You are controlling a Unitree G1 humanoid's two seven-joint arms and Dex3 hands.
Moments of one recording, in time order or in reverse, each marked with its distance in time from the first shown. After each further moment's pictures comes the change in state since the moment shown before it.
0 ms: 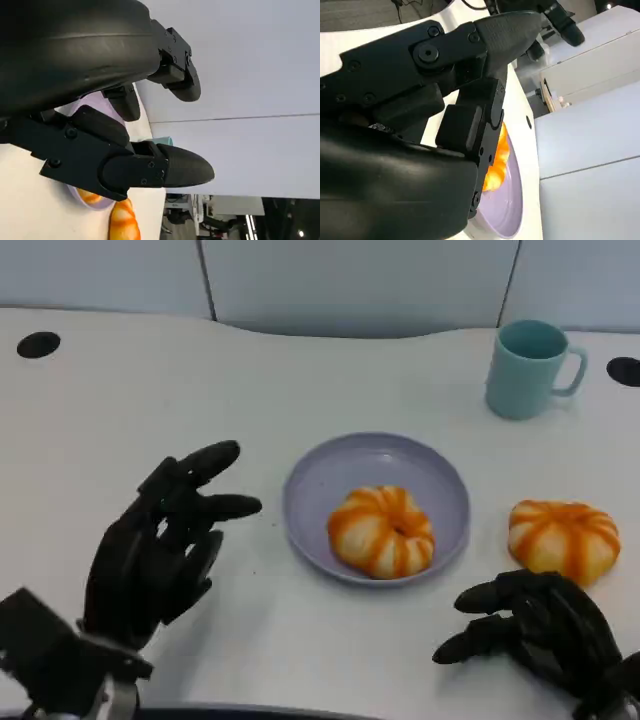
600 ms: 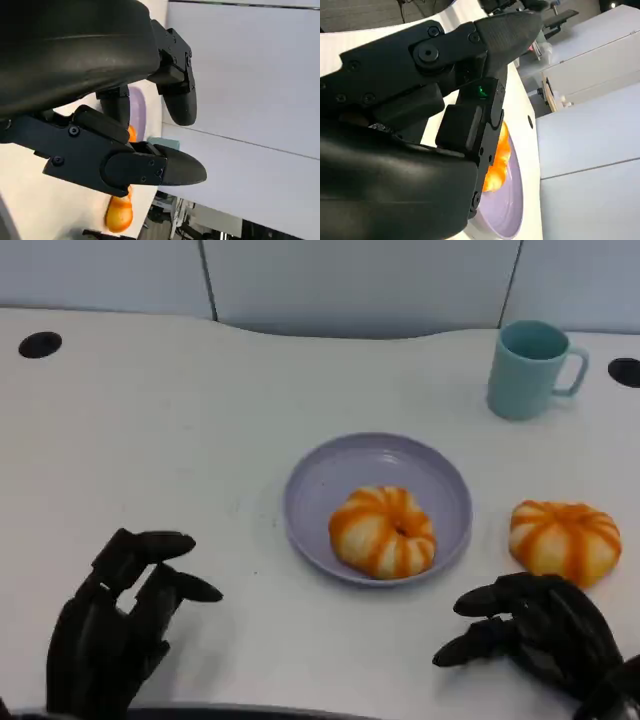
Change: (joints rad) left arm 0.195 -0.039 0.106 -0.123 -0.127 0.188 -0.100; right arm 0.022 0.002 0.008 -0.037 -0.011 -0.004 -0.006
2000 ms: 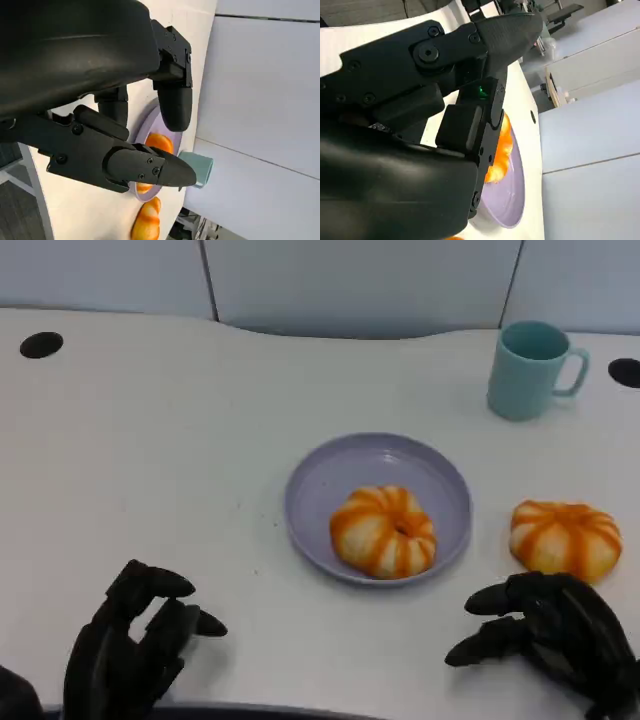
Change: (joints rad) left arm -0.022 -0.041 0.040 0.122 0.101 0.016 0.053; right arm -0.014 -0.029 -0.014 0.029 -0.002 0.003 -0.007
